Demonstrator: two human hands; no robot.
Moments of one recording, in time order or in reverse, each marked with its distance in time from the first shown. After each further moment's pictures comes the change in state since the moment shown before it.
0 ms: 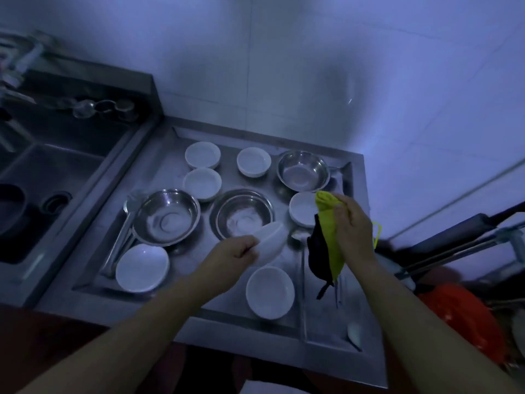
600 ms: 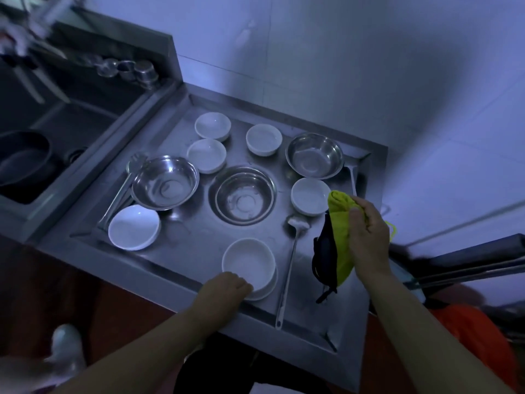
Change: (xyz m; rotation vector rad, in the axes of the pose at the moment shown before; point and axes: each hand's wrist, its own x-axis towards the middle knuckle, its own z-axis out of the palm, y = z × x) left_hand -0.037 -0.053 0.118 0.779 -0.171 0.169; right_hand 0.010 0.054 -0.037 0.099 -0.051 0.051
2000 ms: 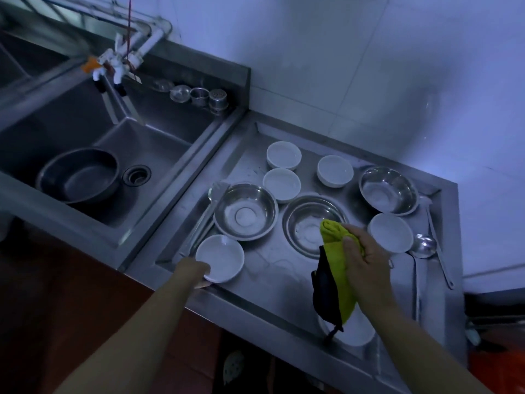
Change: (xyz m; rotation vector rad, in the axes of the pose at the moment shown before) left_hand -0.090 -0.251 -0.061 -1.334 0.262 -1.454; right_hand -0.075 -0.089 0.188 0.046 -0.218 -0.058
